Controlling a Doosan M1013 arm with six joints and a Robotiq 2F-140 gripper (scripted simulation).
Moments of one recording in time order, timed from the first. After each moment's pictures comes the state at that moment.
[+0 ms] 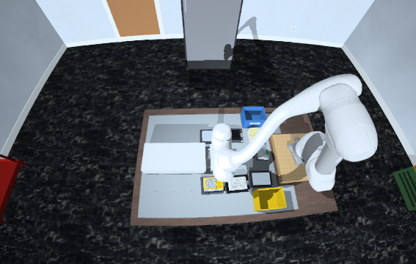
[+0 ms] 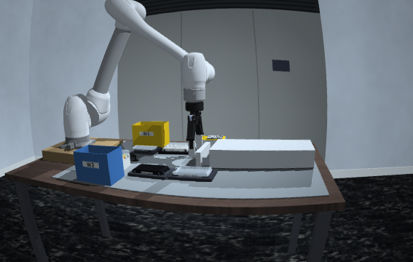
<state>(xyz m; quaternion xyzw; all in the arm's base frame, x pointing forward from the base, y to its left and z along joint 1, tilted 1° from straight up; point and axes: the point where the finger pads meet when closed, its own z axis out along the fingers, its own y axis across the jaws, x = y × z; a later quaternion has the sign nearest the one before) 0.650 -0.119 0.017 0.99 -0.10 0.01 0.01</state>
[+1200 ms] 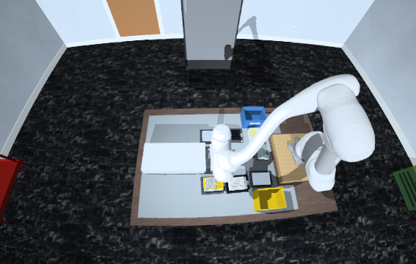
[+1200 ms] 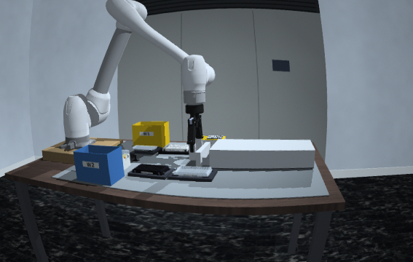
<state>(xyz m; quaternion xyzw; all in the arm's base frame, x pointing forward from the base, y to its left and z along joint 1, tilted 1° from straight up) 0.650 -0.119 0.006 0.99 -0.10 0.01 0.01</state>
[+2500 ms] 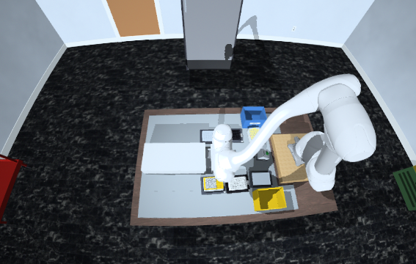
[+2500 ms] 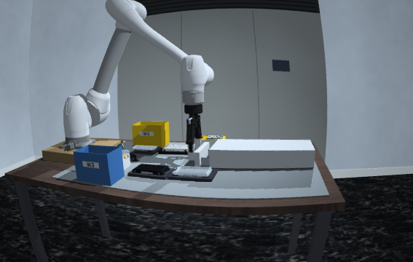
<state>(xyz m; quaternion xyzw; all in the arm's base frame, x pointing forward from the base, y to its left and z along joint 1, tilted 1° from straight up) 0.646 -0.118 0.006 0.99 -0.10 0.01 0.01</state>
